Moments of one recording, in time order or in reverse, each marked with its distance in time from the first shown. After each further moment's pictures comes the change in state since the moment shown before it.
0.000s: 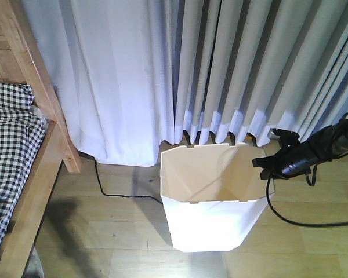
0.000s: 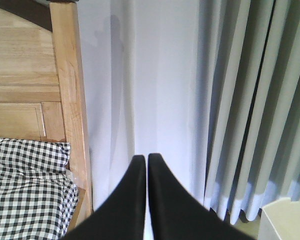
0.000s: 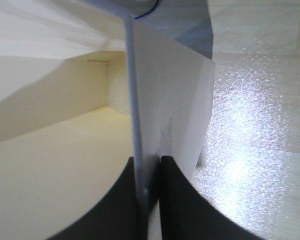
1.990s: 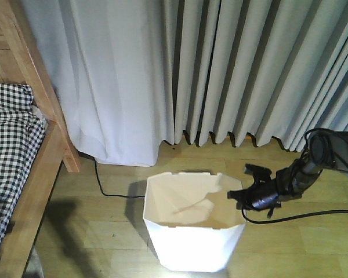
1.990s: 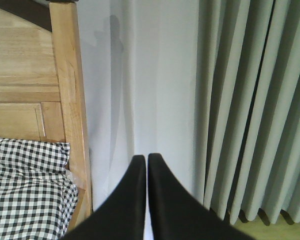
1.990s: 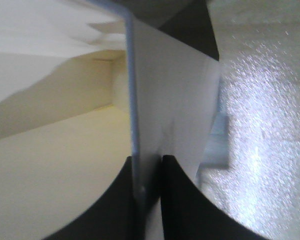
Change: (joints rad) left arm 0.000 0.000 0.000 0.000 0.000 0.000; right arm 0.132 0.364 -0.093 0.675 -0.119 -0.534
